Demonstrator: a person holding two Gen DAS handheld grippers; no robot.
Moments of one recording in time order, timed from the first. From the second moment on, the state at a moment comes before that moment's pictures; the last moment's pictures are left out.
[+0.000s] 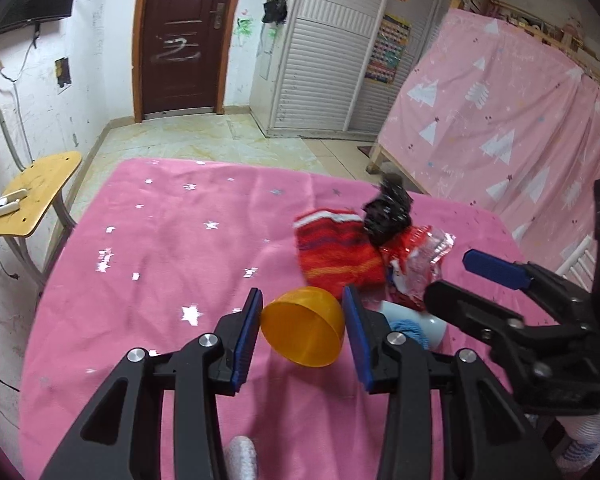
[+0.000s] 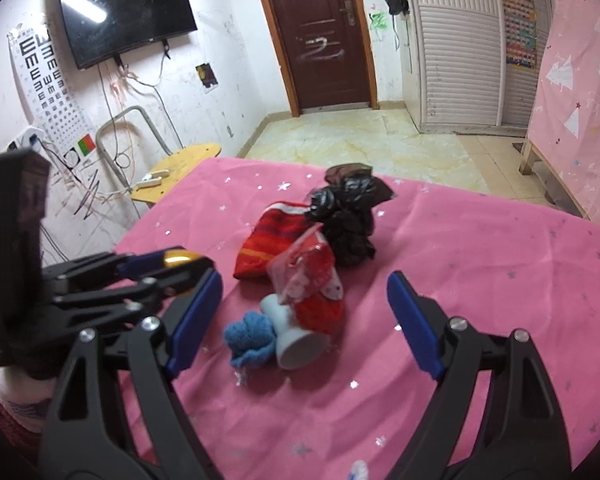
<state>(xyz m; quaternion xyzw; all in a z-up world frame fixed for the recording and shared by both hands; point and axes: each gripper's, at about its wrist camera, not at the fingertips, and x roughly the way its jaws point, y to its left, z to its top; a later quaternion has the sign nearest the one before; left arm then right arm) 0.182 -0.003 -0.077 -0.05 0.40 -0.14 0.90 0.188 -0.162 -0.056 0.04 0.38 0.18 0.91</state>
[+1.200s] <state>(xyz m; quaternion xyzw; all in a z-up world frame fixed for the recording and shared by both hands) 0.141 -0.089 -0.012 -0.01 0.35 -0.18 0.92 0.120 -0.284 -0.018 0.11 0.29 0.11 0.94</state>
